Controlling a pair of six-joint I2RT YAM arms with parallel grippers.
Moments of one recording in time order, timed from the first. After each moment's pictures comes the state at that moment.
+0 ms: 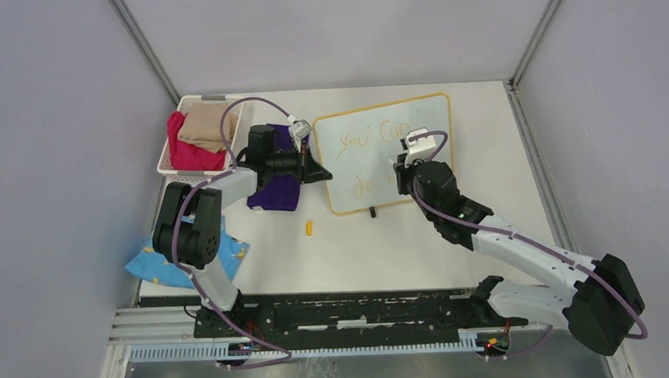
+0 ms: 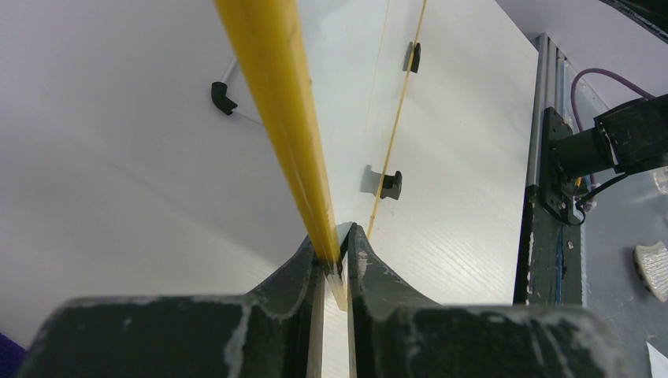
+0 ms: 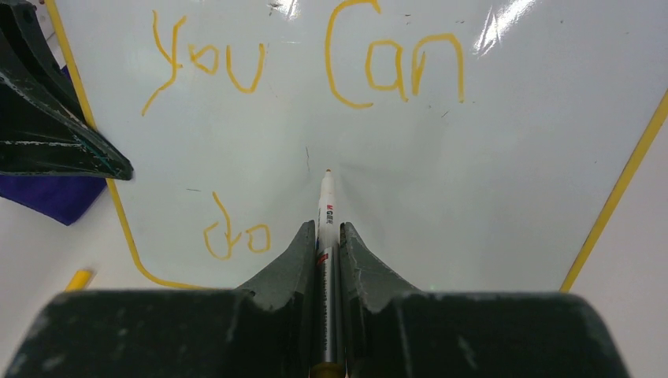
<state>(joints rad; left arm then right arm) -0.27 1.77 0.99 0.19 0.98 -0.03 0.72 1.08 0.69 0.13 0.42 0.12</state>
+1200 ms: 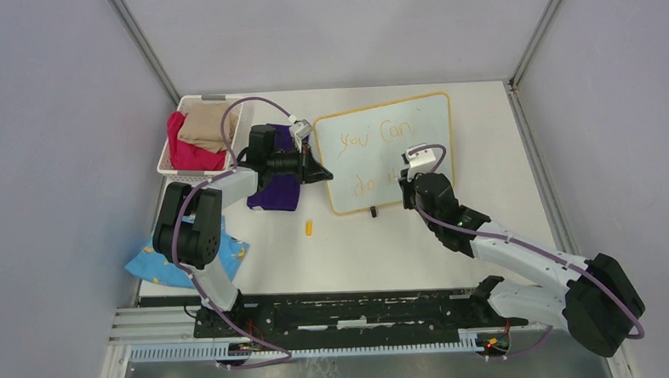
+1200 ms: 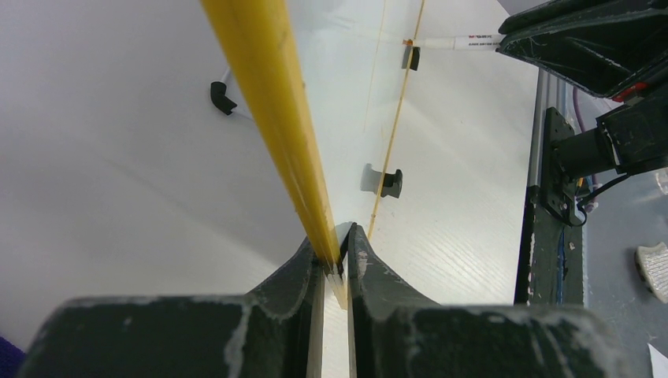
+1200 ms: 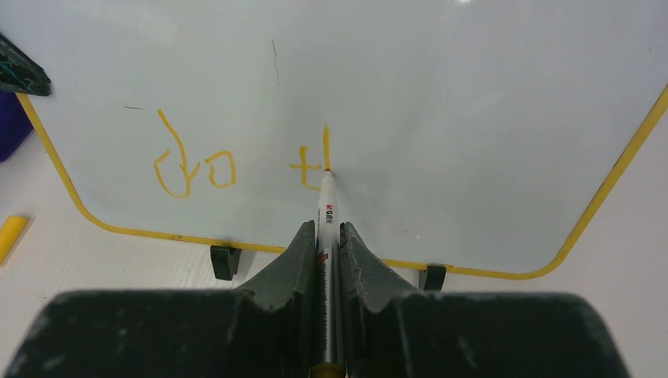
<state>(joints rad) -0.28 1.77 0.99 0.18 0.98 -0.03 0.70 1.09 0.58 0.12 0.42 0.14</state>
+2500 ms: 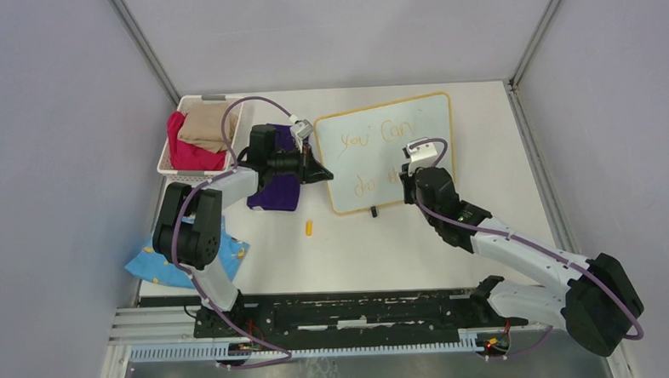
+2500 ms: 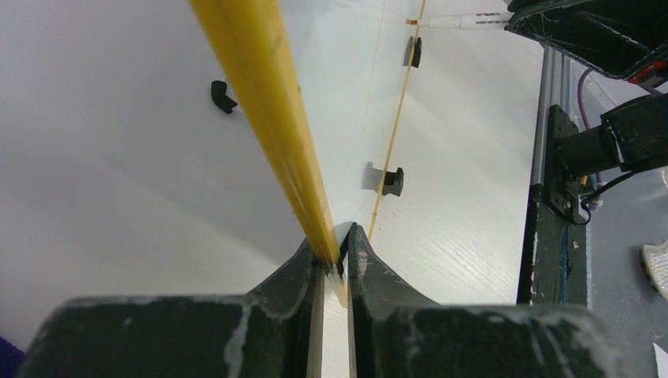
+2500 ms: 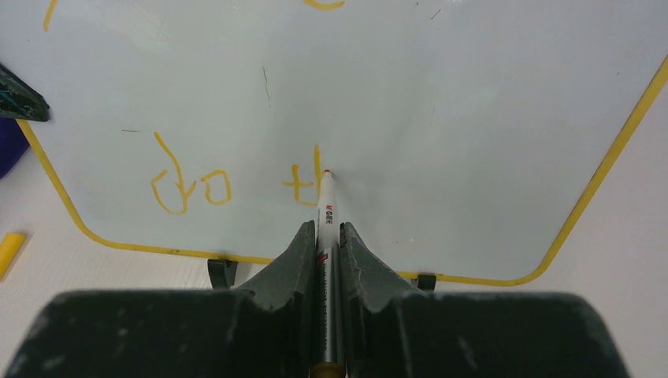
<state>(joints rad) -0.28 1.76 1.00 0.17 0.97 -0.02 0.68 1.10 0.62 0.08 0.42 0.14</state>
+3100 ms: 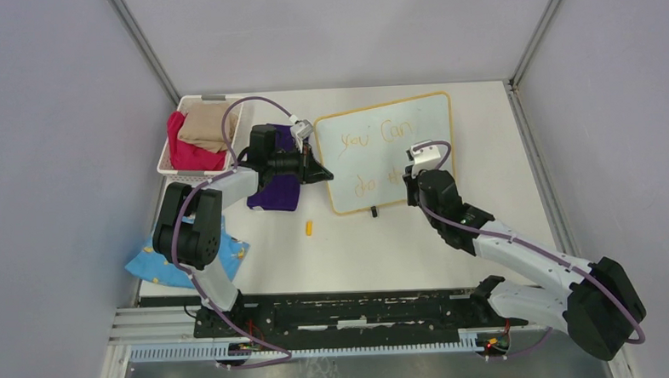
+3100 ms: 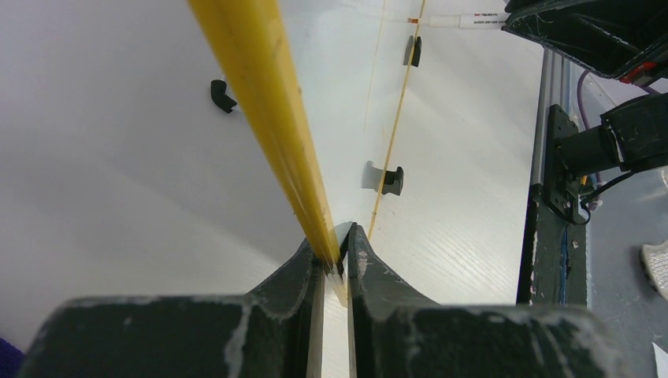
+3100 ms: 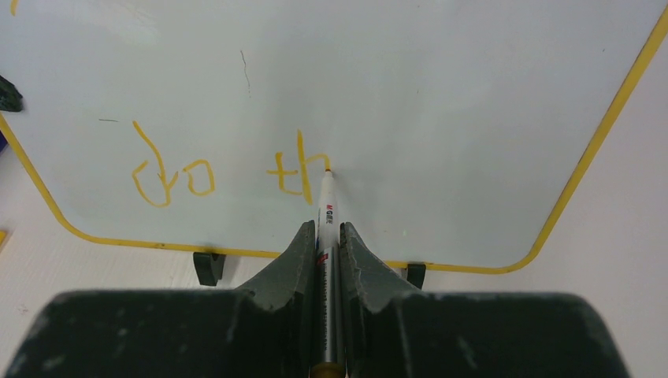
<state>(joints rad) -0.28 1.76 1.00 0.17 0.97 -0.02 0.67 1.07 0.59 0.08 0.43 0.14</state>
